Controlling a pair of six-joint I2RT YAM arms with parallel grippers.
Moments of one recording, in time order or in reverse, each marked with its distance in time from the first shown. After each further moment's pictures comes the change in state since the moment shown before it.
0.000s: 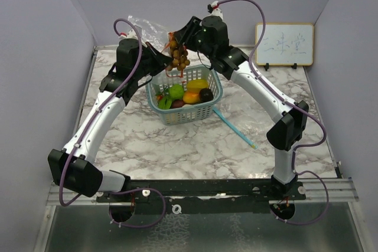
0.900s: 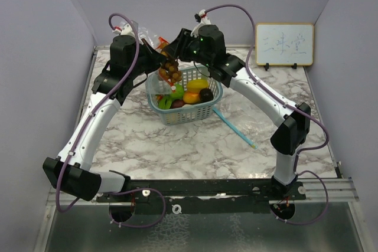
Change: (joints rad) left arm 0.001 -0.022 0.116 -0.130 -0.081 0.134; right arm 0.071 -0.071 -0.177 0.047 -0.173 -0.143
